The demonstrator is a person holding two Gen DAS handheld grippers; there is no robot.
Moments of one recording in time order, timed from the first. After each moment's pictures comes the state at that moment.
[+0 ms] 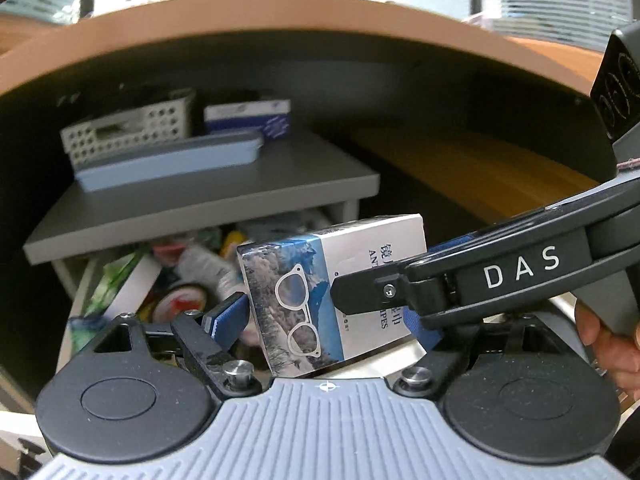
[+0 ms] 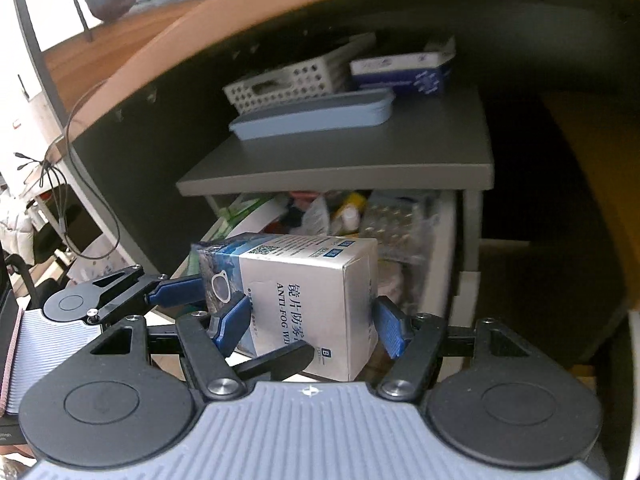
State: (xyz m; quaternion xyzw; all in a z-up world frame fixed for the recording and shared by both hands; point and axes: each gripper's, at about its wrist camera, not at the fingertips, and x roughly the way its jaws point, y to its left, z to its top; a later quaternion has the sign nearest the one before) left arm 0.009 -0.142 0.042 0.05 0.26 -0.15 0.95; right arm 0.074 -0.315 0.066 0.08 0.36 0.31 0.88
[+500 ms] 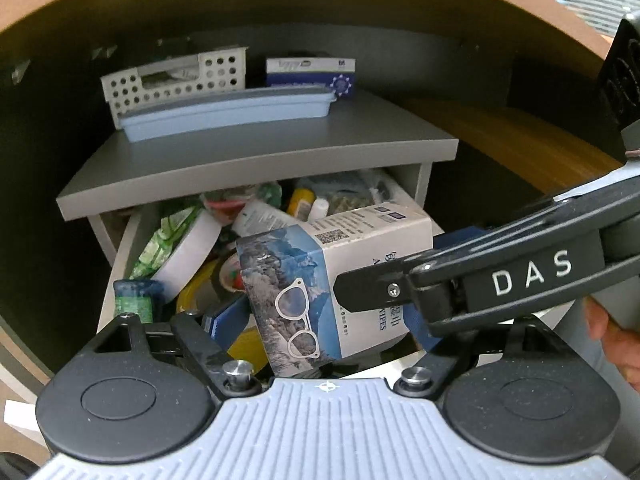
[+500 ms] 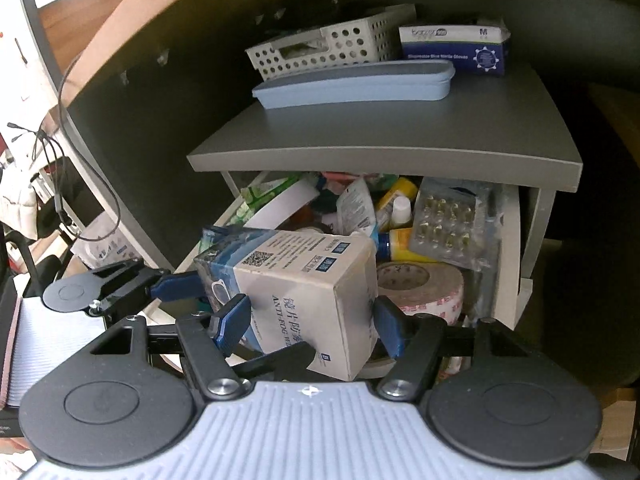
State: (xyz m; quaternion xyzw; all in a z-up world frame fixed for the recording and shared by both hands) left arm 0.033 -0.092 0.025 0.04 0.30 -0.13 0.95; right arm 0.098 -0.254 0.050 0.05 0.39 0.33 0.86
